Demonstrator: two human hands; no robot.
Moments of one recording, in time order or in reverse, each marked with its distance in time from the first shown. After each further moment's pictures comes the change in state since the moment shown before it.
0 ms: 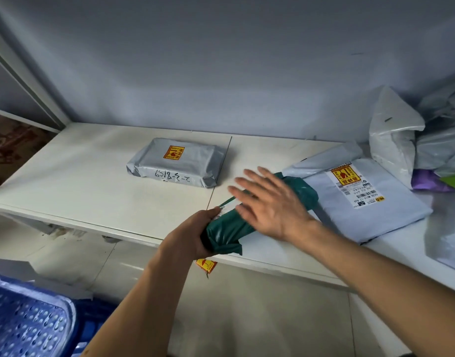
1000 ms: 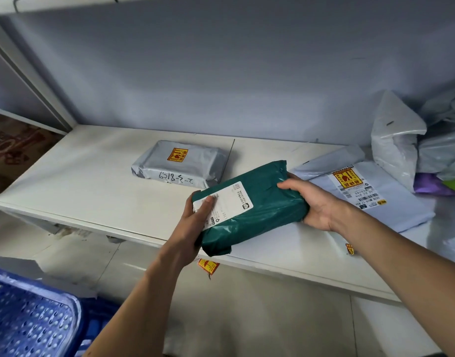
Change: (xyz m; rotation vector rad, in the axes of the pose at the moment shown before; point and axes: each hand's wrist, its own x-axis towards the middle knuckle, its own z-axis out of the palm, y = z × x) left_hand 0.004 -0.010 -0.015 -0.018 0.021 0.536; right_hand -0.014 0.051 -0.010 1.935 -0.198 0.973
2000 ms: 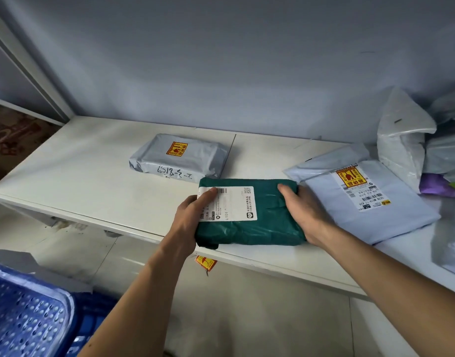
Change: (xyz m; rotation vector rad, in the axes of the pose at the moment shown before) left_hand 0.017 0.002 -0.002 0.159 0.141 -0.052; right_hand 0.016 0.037 0.010 -0.364 0.420 -0.189
